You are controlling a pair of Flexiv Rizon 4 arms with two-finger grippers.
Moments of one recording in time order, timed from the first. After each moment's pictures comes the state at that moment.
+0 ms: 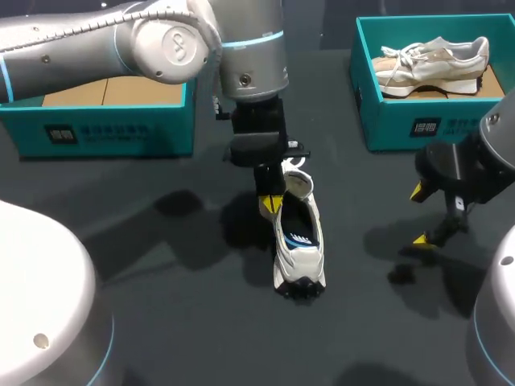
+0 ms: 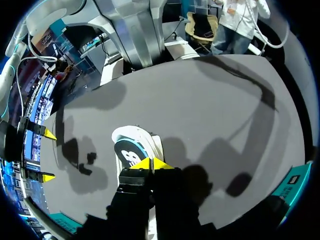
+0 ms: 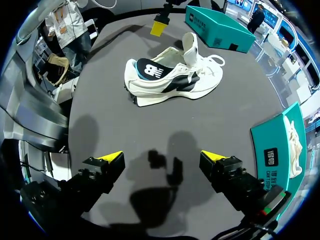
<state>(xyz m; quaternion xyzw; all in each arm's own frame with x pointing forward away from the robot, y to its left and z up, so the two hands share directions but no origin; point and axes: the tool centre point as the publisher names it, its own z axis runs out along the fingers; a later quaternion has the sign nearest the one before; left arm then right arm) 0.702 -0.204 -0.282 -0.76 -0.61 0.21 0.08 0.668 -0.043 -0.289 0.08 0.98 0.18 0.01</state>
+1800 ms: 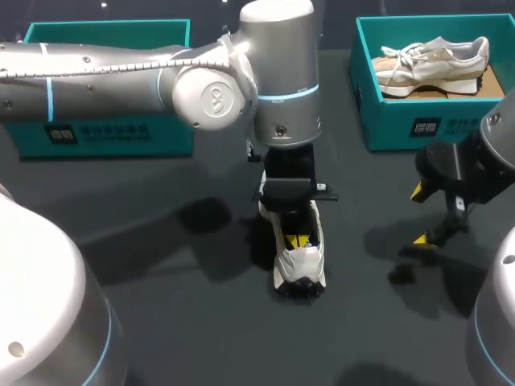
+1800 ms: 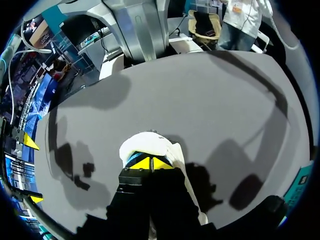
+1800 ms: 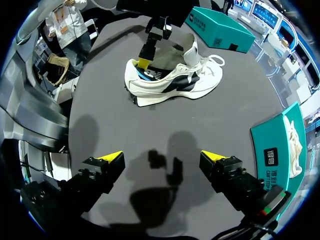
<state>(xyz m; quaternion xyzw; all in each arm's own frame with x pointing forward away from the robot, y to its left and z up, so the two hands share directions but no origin) 0.662 -0.246 -0.338 -0.76 -0.61 0.20 0.09 0.668 -0.043 -0.289 0.08 0.98 0.18 0.01</state>
